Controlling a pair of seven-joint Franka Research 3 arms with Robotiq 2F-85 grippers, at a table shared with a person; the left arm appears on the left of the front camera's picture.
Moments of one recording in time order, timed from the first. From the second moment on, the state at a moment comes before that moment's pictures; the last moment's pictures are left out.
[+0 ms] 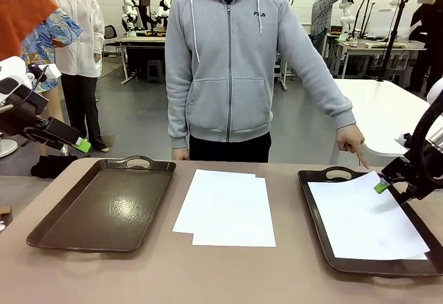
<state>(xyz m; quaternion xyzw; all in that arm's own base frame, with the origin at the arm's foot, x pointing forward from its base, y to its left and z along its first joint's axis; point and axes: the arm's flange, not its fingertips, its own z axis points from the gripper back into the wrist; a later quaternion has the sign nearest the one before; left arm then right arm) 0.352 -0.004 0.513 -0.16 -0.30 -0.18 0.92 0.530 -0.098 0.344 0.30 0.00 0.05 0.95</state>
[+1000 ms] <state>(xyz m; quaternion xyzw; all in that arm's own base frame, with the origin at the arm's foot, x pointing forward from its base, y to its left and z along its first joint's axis) 0.352 -0.004 0.513 -0.16 -0.30 -0.18 0.92 0.532 -0.098 0.348 0.29 0.00 0.04 0.96</state>
